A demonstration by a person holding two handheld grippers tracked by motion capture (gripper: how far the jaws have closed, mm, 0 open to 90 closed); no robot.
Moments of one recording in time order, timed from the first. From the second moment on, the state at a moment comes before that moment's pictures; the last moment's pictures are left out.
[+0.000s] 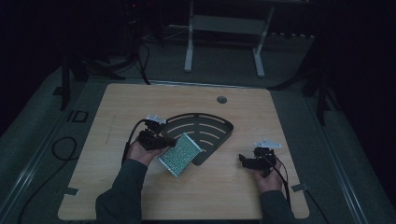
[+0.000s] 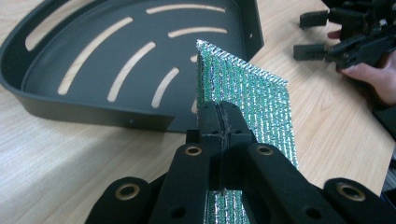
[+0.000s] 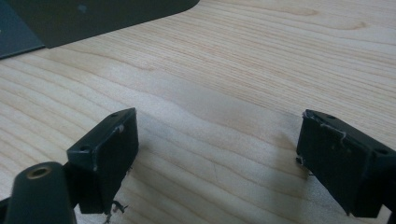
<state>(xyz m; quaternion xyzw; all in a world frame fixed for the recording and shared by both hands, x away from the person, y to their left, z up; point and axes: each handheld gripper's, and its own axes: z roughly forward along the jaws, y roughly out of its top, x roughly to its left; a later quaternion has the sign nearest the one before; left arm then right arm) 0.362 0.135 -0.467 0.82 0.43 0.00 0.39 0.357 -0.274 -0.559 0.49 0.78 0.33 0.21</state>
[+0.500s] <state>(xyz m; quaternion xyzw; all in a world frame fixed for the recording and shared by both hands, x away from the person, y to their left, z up) 0.375 0.122 -0.461 0.81 0.42 0.00 0.40 0.357 -0.274 -0.559 0.49 0.78 0.33 0.21</state>
